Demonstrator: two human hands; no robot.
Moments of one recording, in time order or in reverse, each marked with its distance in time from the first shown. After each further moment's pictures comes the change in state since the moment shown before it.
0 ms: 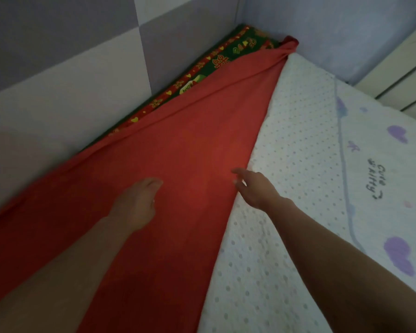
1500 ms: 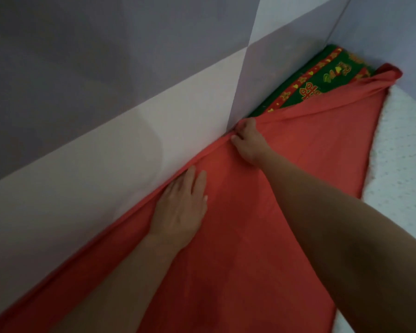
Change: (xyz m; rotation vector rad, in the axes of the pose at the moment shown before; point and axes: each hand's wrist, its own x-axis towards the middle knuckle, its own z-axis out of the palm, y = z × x) left_hand 0.152 -0.114 -0.011 0.191 0.454 -0.093; right_hand 0.338 -0.171 0.030 0.256 0.063 -0.155
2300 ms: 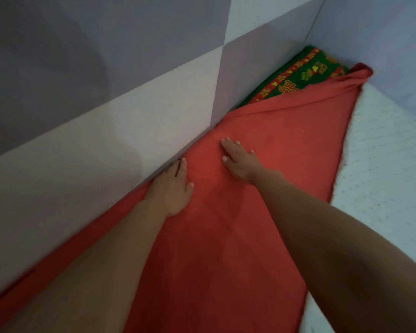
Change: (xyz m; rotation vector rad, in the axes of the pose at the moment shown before) left_hand 0.016 0.000 -0.002 -0.143 -0.442 -0.090; right_hand -0.074 0.020 -0.008 -0.403 -0.235 -0.044
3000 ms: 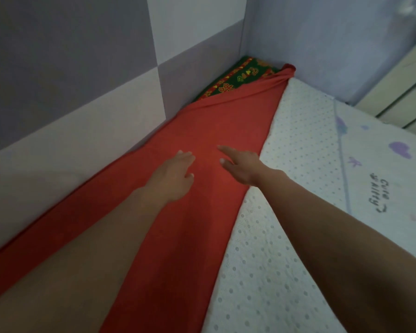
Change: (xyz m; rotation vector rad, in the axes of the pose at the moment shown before) left_hand -0.171 0.155 -0.069 -0.111 0.084 0.269; right_hand -0.277 0.013 -0.067 -0.026 0.112 0.014
